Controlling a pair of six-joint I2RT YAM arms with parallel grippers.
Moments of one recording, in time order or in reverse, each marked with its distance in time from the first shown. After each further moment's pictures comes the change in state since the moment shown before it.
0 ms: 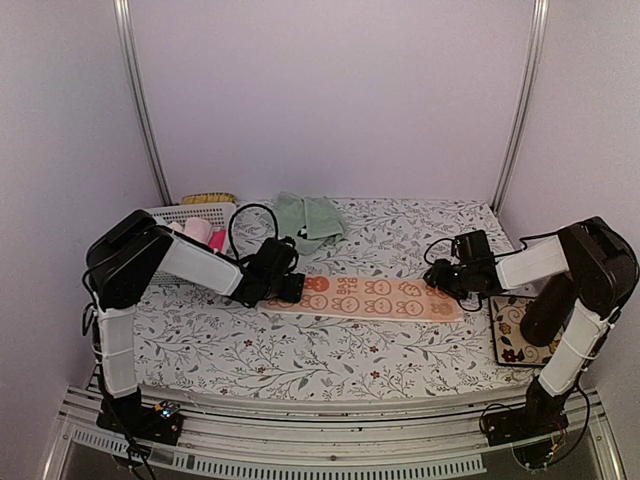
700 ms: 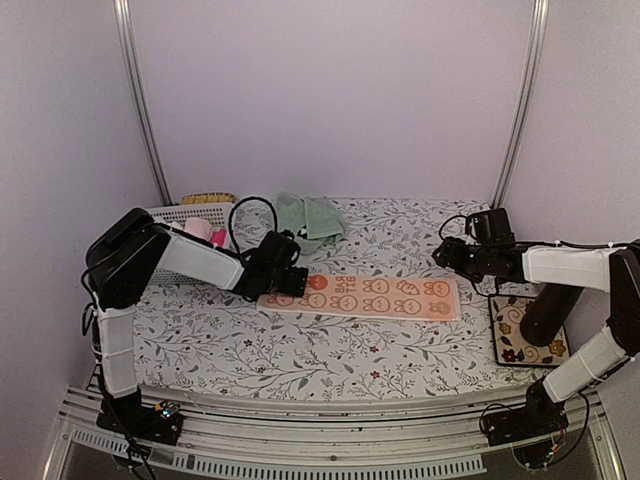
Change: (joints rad) left arm 0.001 0.001 0.046 -0.041 -0.060 -0.004; right arm -0.002 -0.261 0.045 -0.229 0.048 -0.043
